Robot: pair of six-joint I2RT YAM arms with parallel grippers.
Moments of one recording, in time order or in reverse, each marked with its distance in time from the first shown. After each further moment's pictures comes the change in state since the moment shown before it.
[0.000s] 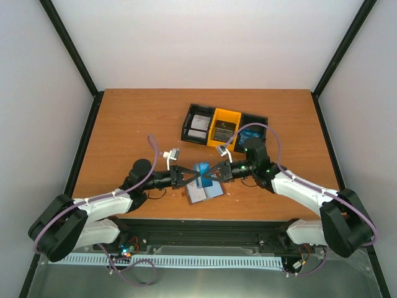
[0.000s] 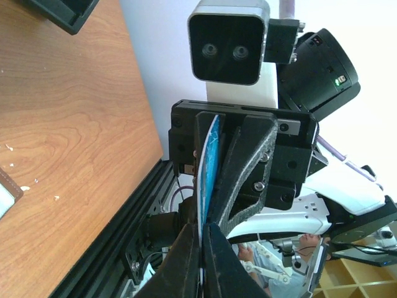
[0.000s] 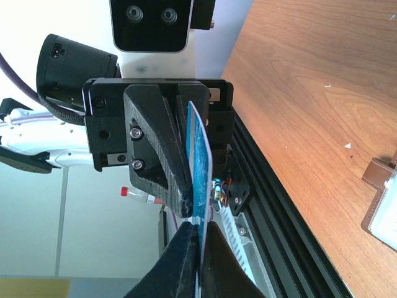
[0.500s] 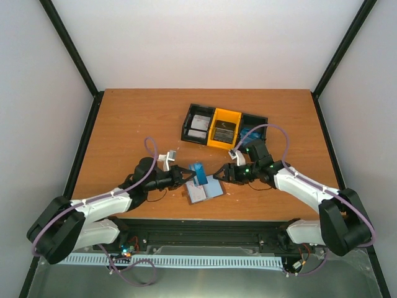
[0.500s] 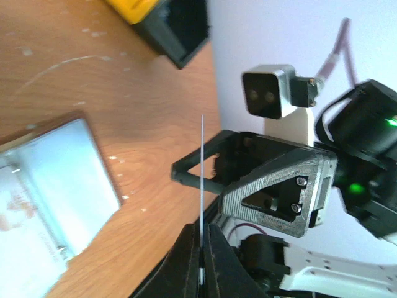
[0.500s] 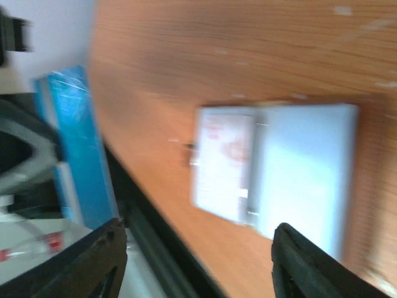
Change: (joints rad) left arm 0.005 -0.027 0.021 -0.259 -0.182 0.091; right arm -0.089 0.016 0.029 -0.372 0.250 -0.259
